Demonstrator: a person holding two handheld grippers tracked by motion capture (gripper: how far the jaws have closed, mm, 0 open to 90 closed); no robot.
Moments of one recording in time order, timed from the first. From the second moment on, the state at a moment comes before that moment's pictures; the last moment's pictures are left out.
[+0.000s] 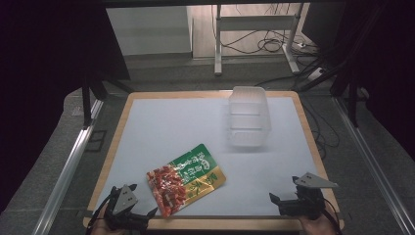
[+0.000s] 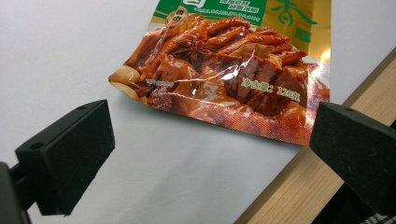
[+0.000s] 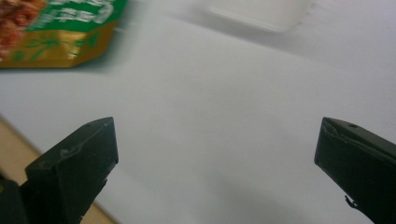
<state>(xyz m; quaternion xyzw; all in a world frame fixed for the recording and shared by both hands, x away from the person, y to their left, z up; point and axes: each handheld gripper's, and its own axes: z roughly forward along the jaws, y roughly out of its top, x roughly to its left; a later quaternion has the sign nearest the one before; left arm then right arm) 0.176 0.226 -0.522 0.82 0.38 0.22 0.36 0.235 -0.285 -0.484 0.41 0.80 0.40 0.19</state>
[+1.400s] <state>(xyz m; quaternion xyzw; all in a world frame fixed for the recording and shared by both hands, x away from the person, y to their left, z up) 0.176 0.225 -0.522 0.83 0.37 0.22 0.36 0.237 -0.284 -0.494 0.40 0.80 0.40 0.19</state>
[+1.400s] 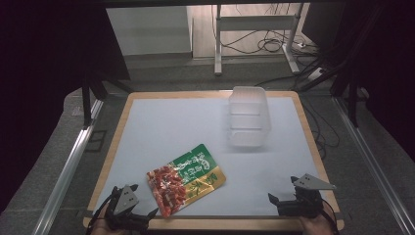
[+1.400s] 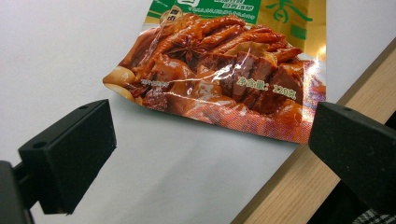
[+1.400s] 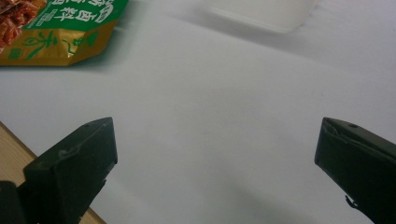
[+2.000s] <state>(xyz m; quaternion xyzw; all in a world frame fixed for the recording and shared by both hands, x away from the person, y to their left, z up) 0.176 0.224 -0.522 0.83 0.37 0.22 0.36 0.243 -0.271 -0.493 0.39 0.80 0.42 0.19</state>
